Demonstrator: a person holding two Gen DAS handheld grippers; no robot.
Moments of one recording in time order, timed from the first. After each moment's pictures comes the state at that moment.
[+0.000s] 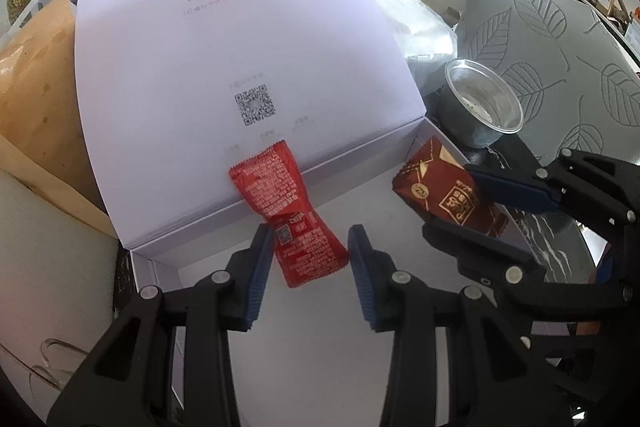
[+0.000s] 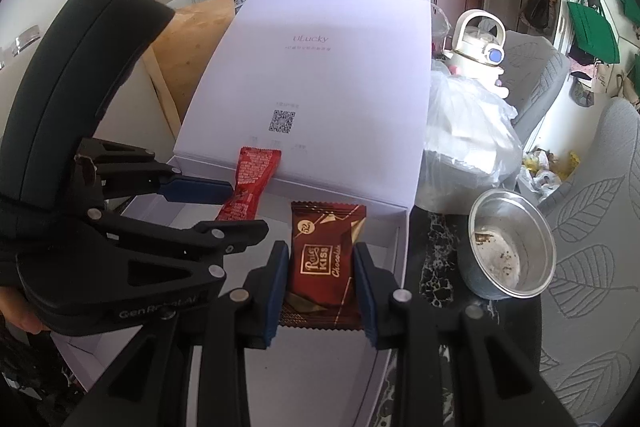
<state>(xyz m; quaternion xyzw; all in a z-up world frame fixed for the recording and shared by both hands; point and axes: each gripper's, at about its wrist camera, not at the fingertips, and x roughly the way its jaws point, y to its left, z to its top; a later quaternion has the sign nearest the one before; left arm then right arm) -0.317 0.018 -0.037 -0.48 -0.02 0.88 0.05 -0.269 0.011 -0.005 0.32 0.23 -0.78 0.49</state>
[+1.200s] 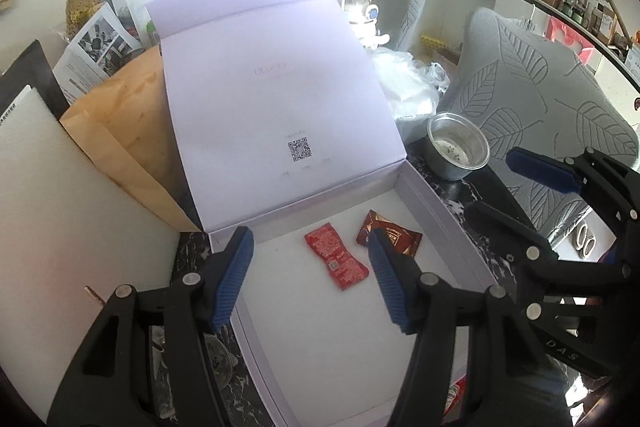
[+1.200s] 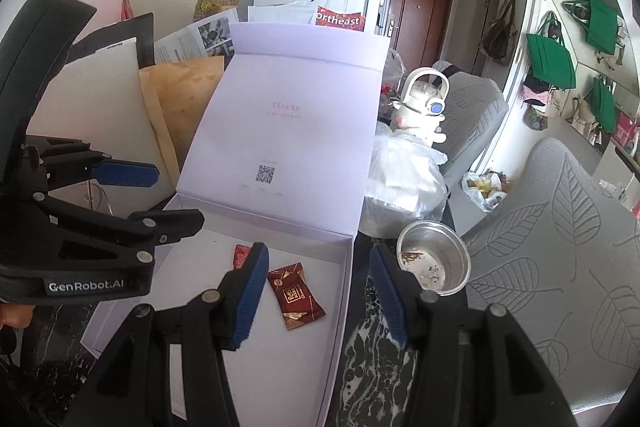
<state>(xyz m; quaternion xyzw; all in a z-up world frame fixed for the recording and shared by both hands) -0.254 0.004 0.048 -0.42 -0.03 0.91 0.01 -0.228 0.048 0.072 0.26 0.23 -0.83 0.44</state>
